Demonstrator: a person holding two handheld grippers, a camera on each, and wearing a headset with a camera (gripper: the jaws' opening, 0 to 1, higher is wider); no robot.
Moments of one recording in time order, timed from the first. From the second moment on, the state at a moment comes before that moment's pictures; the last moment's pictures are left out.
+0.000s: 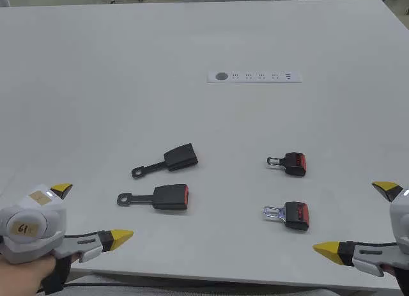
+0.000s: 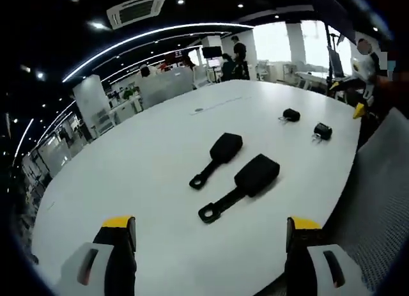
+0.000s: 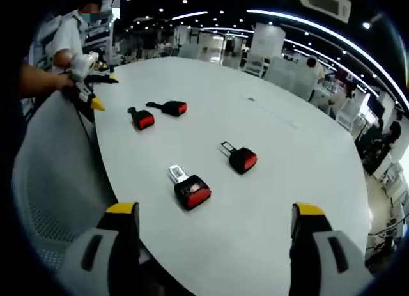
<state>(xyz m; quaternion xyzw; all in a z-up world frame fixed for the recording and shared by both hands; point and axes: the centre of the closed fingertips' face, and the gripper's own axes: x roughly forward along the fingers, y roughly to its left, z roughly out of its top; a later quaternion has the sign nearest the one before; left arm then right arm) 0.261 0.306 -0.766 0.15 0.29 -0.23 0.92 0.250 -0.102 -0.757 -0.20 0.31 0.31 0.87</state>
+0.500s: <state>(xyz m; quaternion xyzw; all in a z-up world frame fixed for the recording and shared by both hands) 0.261 0.306 -0.766 0.14 0.30 -0.23 0.92 0.257 -0.100 -0.753 -0.17 0.31 0.30 0.89</state>
